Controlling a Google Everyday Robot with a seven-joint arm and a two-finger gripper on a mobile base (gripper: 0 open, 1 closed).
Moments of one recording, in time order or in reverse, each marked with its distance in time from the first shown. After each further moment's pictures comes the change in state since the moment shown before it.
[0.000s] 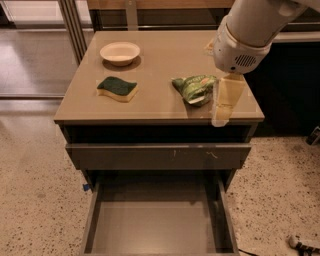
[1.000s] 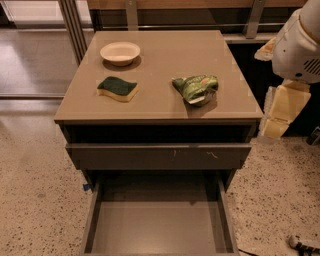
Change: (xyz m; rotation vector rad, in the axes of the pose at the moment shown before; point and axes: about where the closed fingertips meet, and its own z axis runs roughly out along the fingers) arm 0.063 0.057 -0.060 0.014 0.047 0.178
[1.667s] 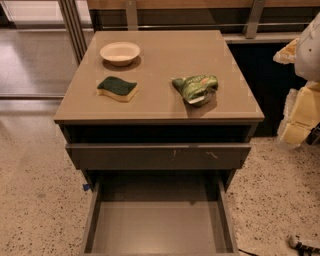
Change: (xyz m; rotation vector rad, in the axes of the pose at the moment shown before) arm 0.023 0.013 -0.018 -0.011 0.010 0.065
